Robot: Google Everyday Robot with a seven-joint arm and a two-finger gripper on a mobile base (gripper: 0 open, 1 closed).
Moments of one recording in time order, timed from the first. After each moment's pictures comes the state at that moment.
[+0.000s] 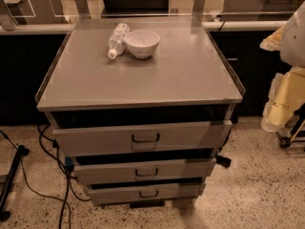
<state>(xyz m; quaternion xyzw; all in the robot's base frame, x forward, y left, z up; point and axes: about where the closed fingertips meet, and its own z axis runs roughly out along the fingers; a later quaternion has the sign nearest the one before) 0.438 -0.217 0.976 -0.60 0.78 -0.03 0.16</state>
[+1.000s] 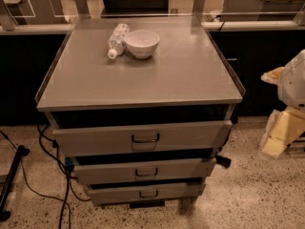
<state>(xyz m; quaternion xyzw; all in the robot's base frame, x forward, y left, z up) 0.426 -0.237 0.907 -0.58 0.80 -0.02 0.16</state>
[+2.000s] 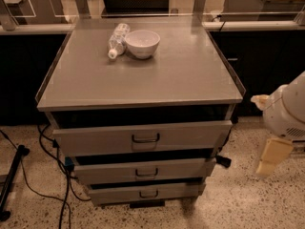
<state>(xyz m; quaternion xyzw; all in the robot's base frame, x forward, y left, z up) 0.430 -0.251 0.833 -0.62 0.77 -0.05 0.14</state>
